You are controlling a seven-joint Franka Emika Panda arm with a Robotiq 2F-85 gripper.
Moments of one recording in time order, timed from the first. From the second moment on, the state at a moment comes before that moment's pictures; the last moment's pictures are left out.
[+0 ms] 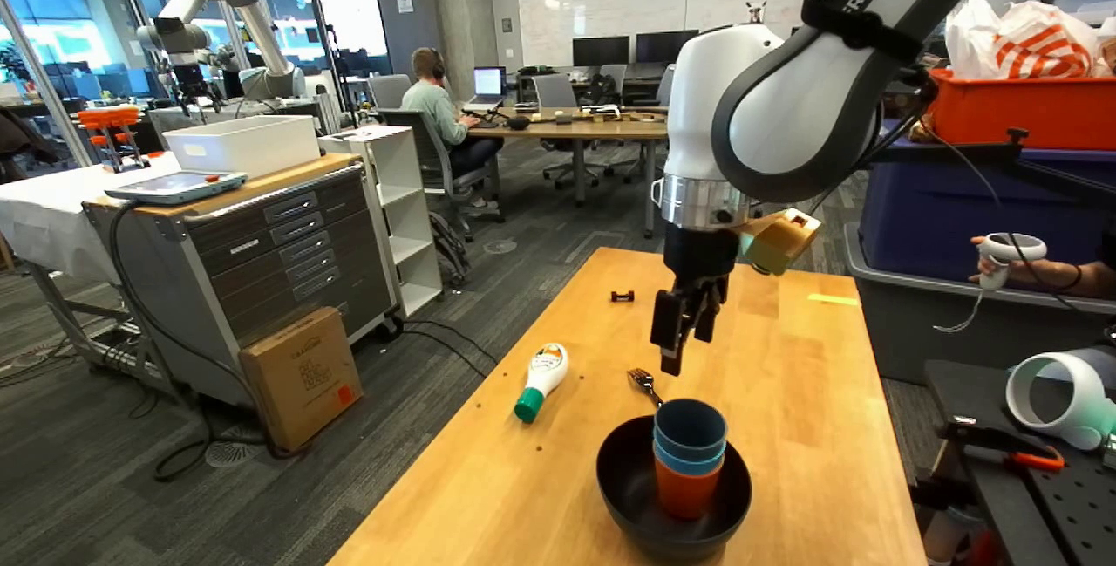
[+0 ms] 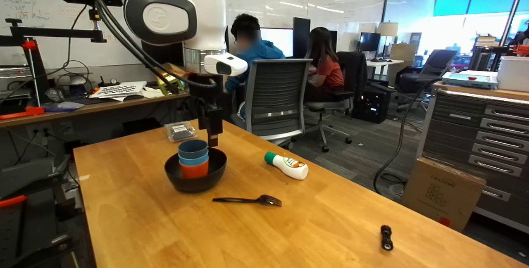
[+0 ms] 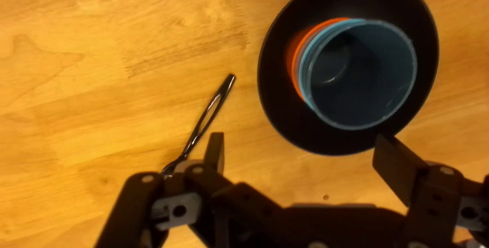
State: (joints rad) arm -0.05 0.23 -0.01 -2.37 0.18 2.62 0.00
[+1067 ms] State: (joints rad) arm -0.05 0.41 -0.20 -2.33 0.02 2.85 0.34
